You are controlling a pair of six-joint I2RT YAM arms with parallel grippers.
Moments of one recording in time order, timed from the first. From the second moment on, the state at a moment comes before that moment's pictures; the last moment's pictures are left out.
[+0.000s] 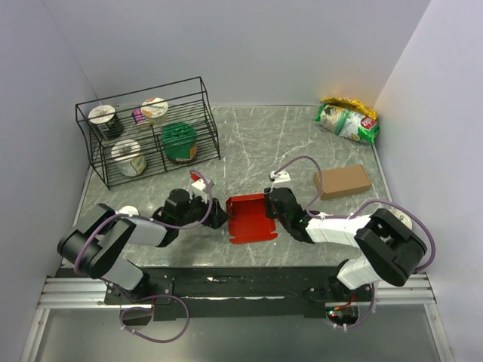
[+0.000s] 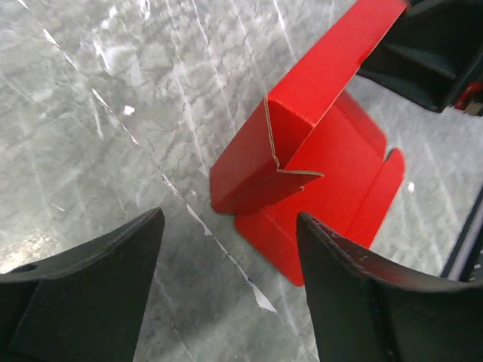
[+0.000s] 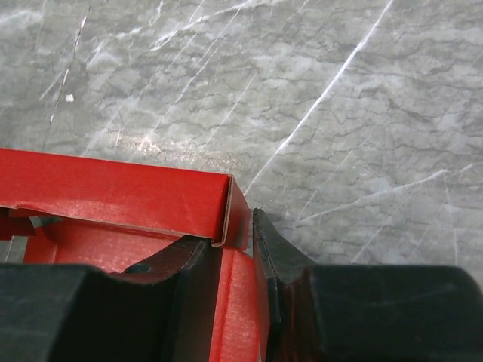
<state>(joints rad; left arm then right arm) -0.56 1.49 0.33 0.77 0.37 -0.33 0.76 1.42 0.49 0.33 0.37 0.38</state>
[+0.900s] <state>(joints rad) -0.65 1.57 0.41 0.83 0.31 -0.19 0.76 1.45 0.49 0.31 0.37 0.38</state>
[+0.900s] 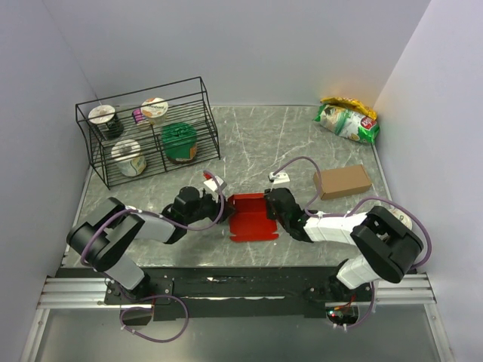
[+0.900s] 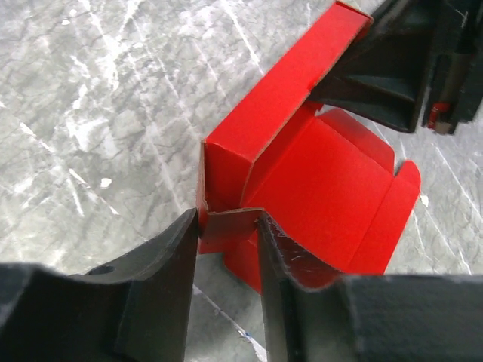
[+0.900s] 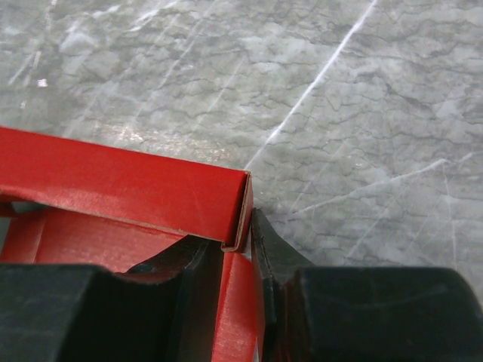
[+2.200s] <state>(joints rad) -0.49 1.55 0.34 0.92 0.51 -0.28 0.71 1.48 0.50 0.36 0.20 0.36</state>
